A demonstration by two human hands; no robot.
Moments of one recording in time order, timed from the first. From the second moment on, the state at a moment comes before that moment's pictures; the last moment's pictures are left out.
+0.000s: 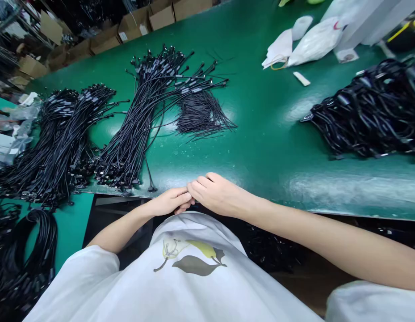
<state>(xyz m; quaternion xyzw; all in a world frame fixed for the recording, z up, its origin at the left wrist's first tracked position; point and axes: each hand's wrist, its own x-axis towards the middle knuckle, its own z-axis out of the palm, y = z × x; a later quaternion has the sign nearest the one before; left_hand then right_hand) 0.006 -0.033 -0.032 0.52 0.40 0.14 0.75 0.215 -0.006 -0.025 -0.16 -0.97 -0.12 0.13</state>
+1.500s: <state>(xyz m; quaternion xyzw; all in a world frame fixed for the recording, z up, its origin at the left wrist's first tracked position) -0.003 0.008 -0.038 0.22 0.44 0.47 0.73 0.240 0.164 -0.052 -0.70 -0.71 0.09 0.10</state>
